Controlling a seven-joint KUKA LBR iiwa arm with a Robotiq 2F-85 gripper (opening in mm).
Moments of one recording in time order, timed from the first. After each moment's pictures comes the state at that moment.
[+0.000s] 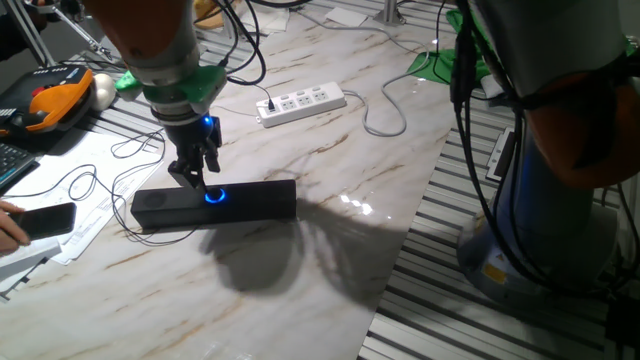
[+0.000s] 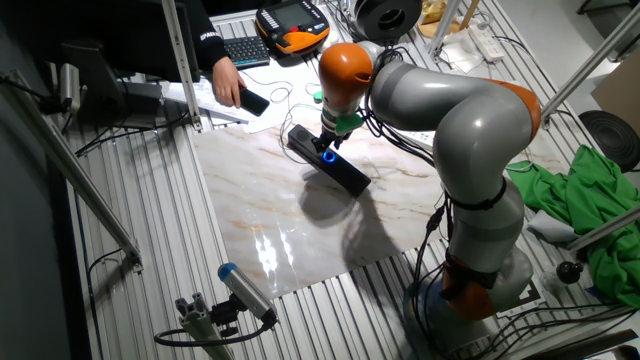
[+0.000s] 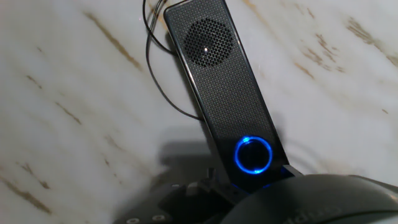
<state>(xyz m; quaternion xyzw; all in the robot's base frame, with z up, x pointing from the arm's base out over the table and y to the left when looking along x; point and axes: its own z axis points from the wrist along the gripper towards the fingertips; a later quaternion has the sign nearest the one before) 0.539 0.162 0.133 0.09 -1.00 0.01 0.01</state>
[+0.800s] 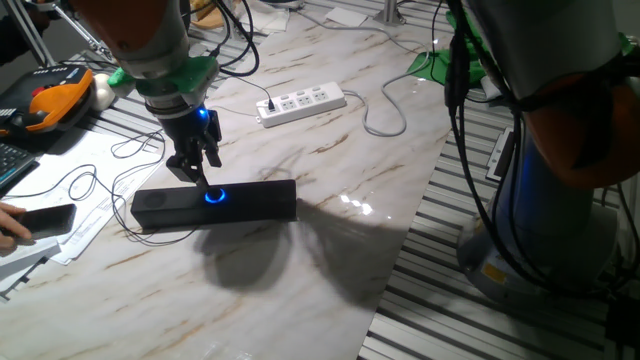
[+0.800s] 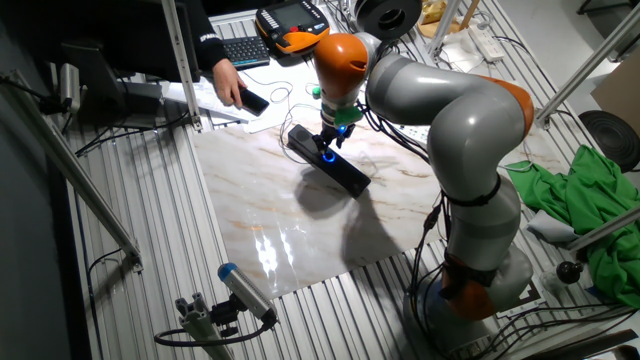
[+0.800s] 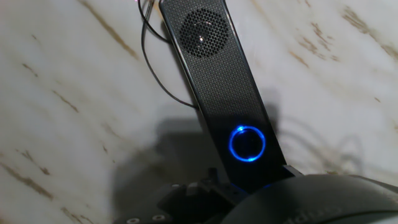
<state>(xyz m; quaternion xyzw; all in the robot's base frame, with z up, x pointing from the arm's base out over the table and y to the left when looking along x) 0.536 0.159 0.142 0.09 -0.99 0.01 0.05</state>
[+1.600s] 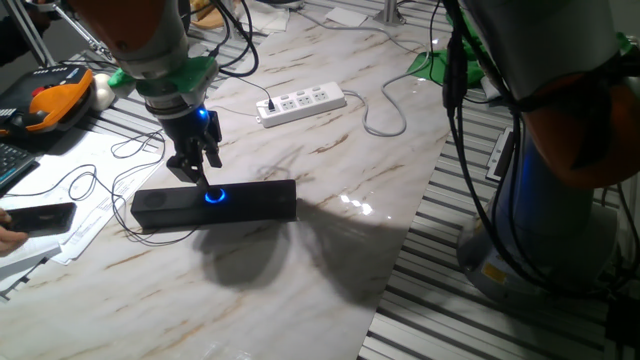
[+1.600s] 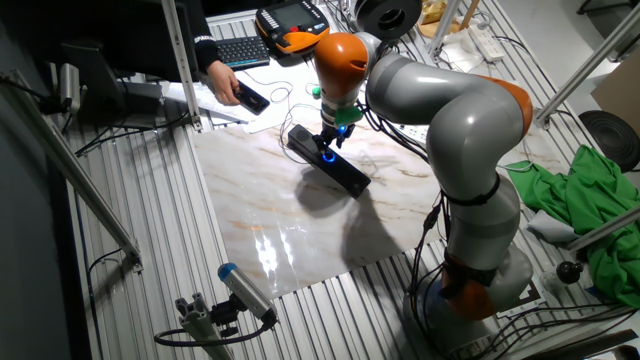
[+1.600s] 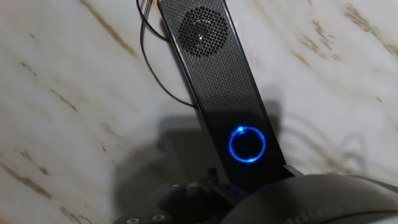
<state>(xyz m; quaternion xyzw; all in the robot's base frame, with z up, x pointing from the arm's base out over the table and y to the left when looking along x) 0.537 0.157 0.141 0.09 -0.99 0.01 0.05</state>
